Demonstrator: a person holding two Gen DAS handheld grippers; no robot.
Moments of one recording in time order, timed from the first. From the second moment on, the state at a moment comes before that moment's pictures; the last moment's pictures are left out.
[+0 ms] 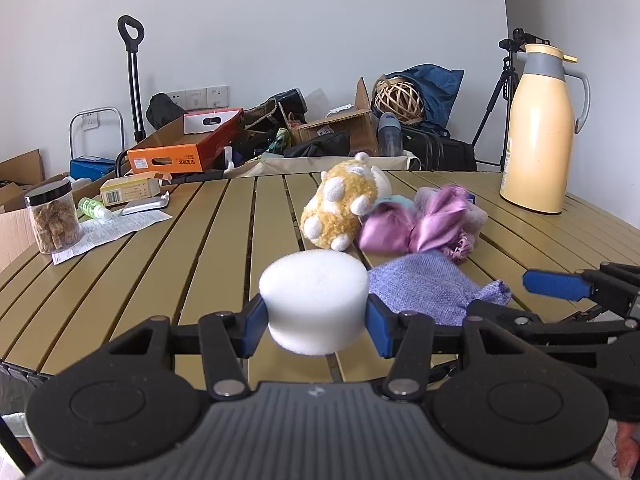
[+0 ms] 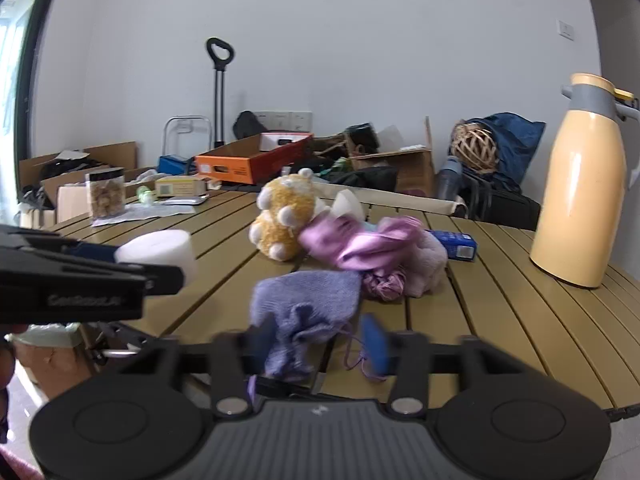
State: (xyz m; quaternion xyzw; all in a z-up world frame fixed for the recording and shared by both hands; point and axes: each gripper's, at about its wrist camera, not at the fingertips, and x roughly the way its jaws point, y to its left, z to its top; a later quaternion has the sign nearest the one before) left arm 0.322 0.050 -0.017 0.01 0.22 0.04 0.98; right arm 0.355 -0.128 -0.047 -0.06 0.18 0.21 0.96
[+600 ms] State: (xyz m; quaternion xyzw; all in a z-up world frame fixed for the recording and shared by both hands) left arm 0.319 0.054 -0.016 0.00 0.22 0.04 0.98; right arm 0.379 -0.113 -0.055 -0.03 0.21 0.22 0.95
